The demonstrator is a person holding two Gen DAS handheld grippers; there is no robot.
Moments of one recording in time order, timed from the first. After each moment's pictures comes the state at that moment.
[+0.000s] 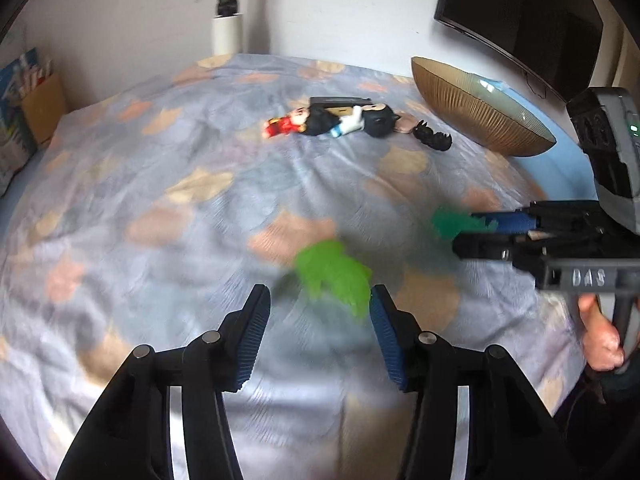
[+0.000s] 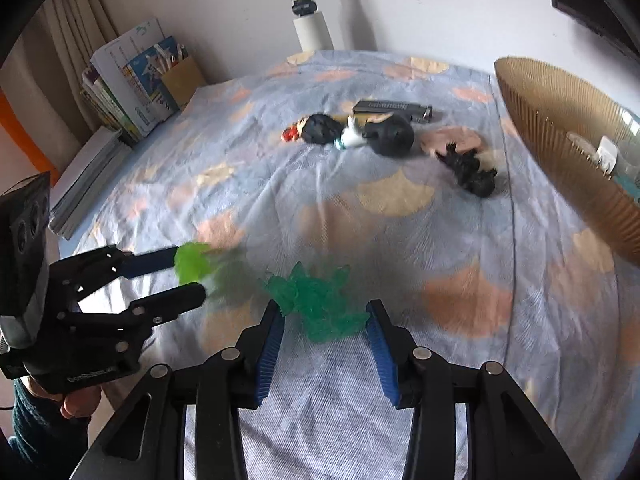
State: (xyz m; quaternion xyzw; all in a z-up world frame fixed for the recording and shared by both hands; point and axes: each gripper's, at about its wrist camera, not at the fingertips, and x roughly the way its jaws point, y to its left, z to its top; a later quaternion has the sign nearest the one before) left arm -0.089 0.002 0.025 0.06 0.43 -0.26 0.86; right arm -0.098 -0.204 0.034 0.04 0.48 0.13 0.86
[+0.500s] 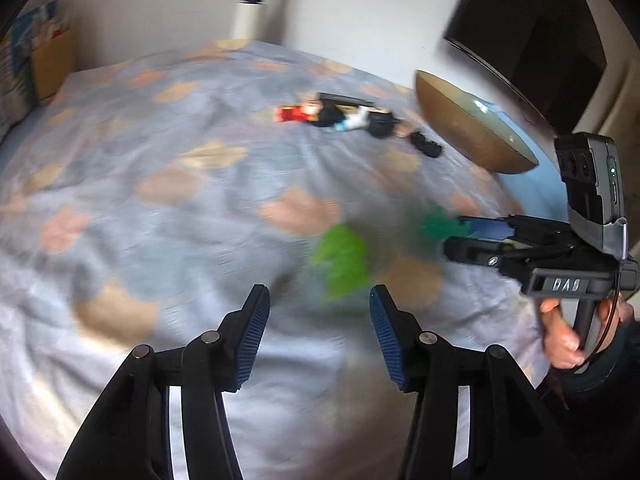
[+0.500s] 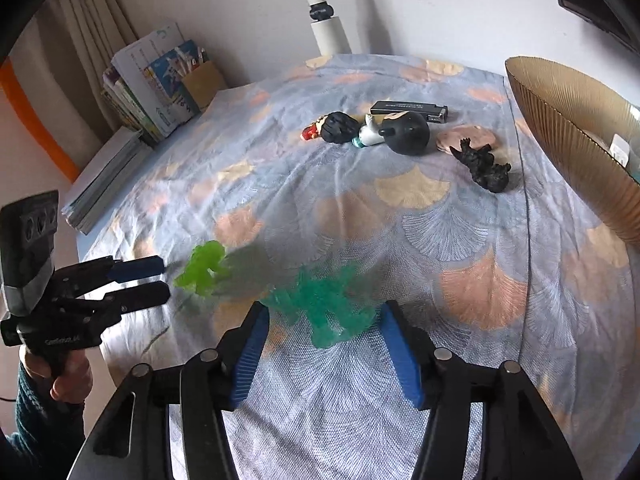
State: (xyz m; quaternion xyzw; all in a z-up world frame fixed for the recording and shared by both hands) left arm -0.088 0.015 0.024 0.00 0.45 -0.29 0.84; right arm -0.110 -0.204 0.032 0.05 0.46 0.16 0.87
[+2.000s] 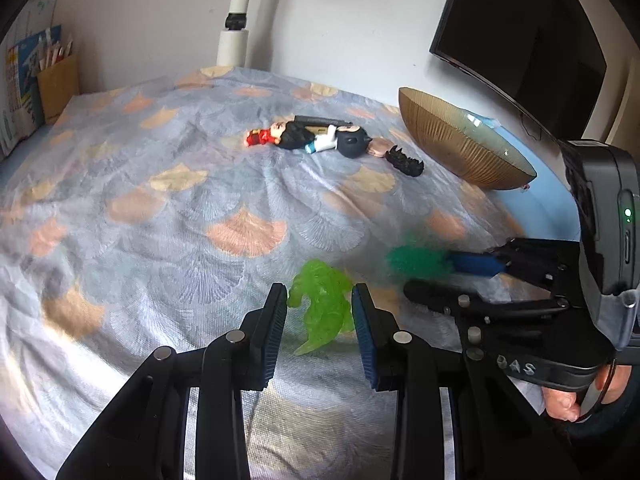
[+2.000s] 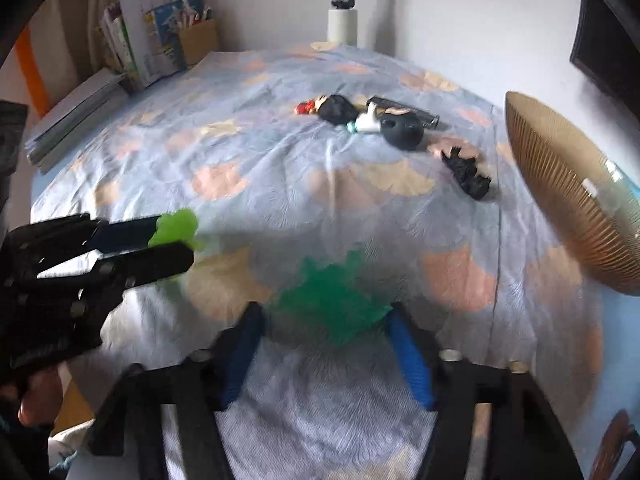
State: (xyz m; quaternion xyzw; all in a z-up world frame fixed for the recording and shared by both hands) left arm -0.111 -0.022 0.031 -0.01 0.40 -0.26 0.88; right arm -0.126 -0.175 0.028 -0.09 0.47 0.09 0.88
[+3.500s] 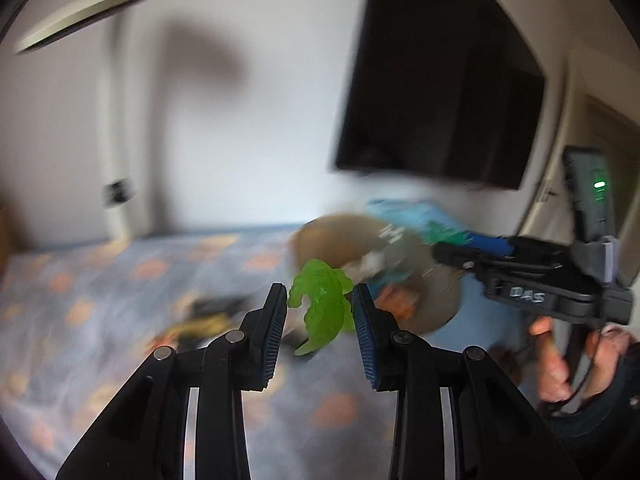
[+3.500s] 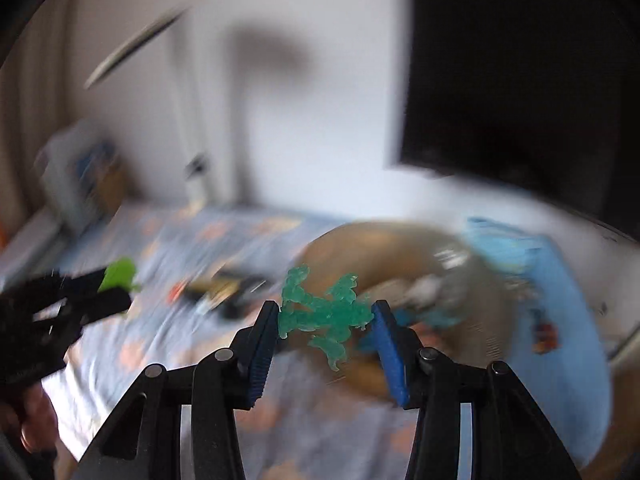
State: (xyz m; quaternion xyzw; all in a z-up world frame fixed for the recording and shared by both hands) left arm -0.063 -0.144 0.163 0.01 0.27 -0.37 0.89; right arm -0.113 -0.334 0.181 -0.01 0.31 -0.05 0.95
